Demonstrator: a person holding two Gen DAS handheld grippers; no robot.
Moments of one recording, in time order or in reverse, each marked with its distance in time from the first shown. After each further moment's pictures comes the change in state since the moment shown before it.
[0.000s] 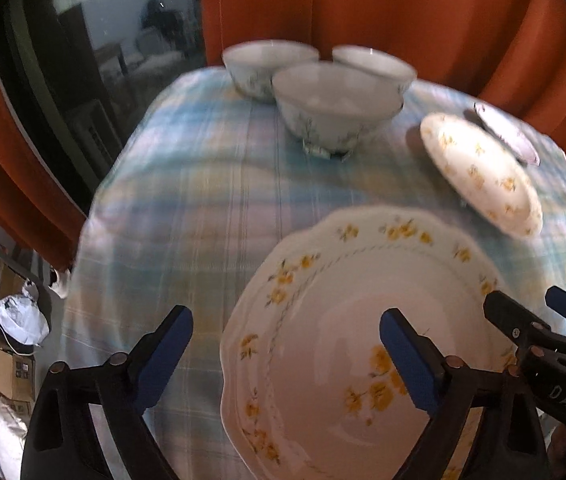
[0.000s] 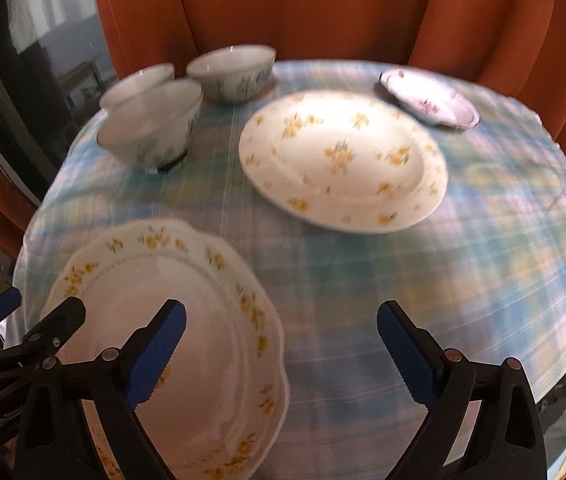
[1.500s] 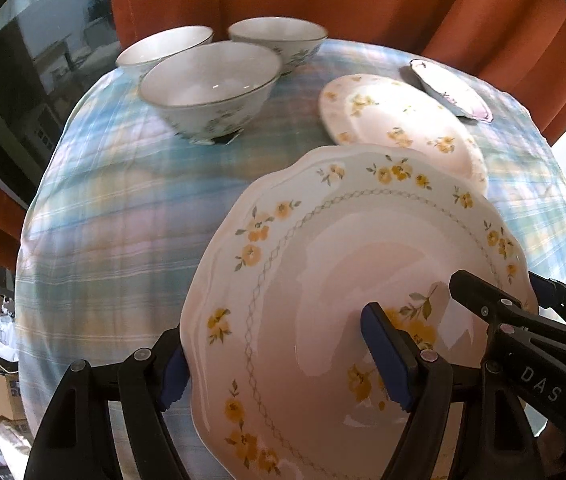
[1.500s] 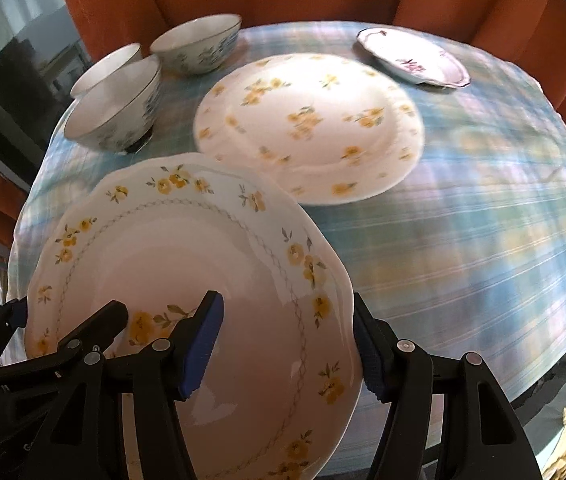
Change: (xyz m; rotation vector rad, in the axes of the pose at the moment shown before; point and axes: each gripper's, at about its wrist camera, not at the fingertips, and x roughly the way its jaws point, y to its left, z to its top) left arm 0.002 -0.100 0.024 0.105 0.103 -0.088; right arm -0.006 -0.055 0.015 0.025 0.116 0.019
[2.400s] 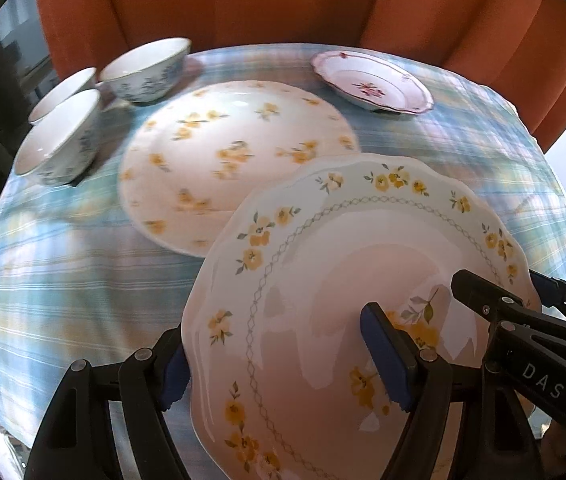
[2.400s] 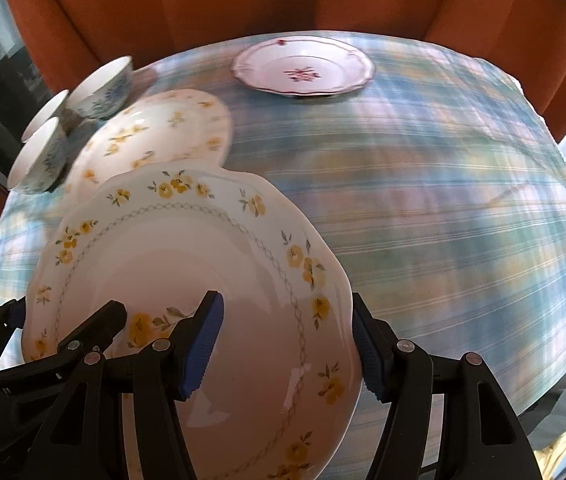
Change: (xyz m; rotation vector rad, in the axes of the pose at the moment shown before) left arm 0.035 -0.182 0.032 -0.023 -0.023 0.028; right arm 0.001 -0.187 0.037 -0.032 -0.005 0.005
